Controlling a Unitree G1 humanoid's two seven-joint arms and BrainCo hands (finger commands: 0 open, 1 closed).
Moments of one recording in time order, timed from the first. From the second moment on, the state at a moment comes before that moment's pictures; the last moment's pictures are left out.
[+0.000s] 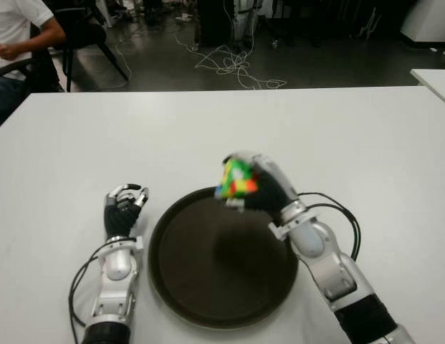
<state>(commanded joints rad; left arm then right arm) -0.01 -0.02 0.11 0.40 0.08 -0.14 0.28 -0.20 -0.11 0.39 0.00 -0.61 -0.08 0.06</state>
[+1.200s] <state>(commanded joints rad) -0.02 -0.02 0.13 0.44 0.08 -0.18 0.26 -0.24 -0.14 0.53 -0.02 -0.78 0.10 0.23</state>
